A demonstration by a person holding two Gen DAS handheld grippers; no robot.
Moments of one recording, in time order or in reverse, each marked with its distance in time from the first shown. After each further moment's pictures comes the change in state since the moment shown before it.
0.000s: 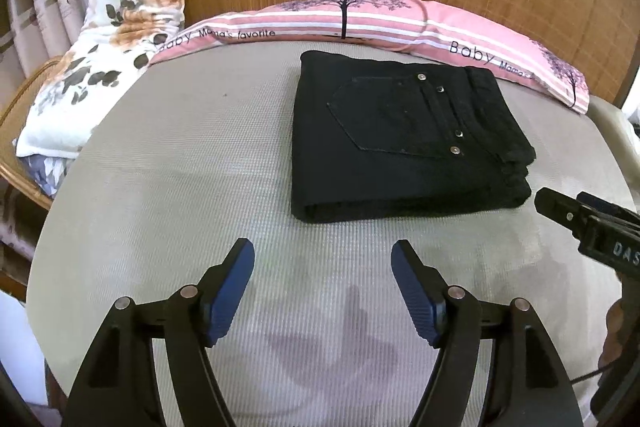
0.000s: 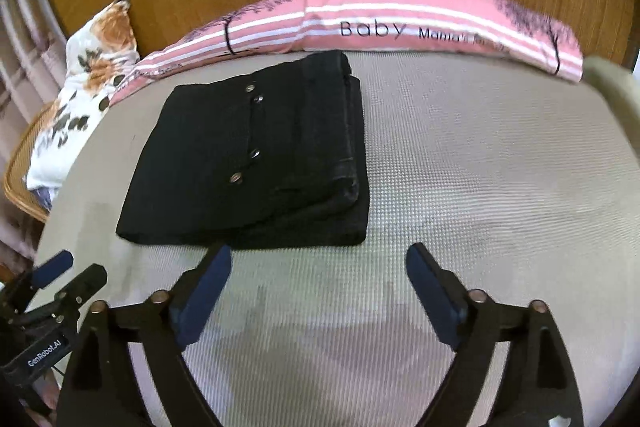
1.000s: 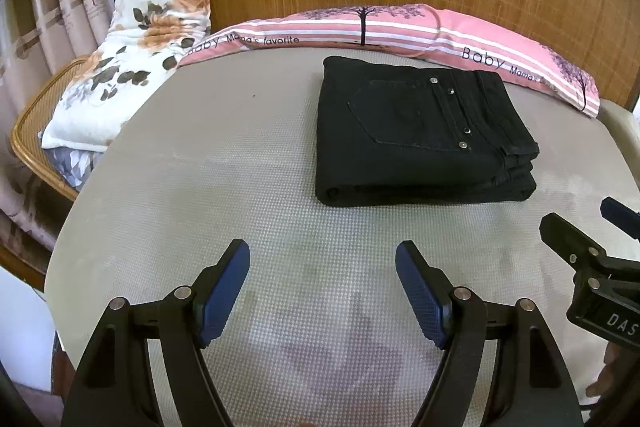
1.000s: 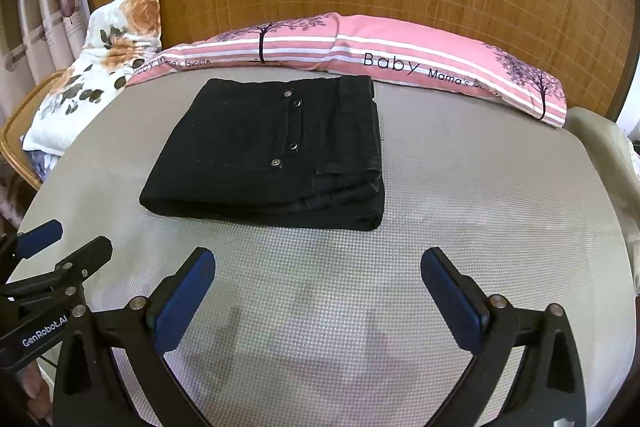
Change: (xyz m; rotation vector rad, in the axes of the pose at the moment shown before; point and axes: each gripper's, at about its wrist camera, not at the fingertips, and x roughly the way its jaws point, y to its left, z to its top) left arm -0.022 0.002 -0.016 -0.018 -0.027 0.077; right arm -0.034 0.036 -0.029 -0.126 -0.075 -0.079
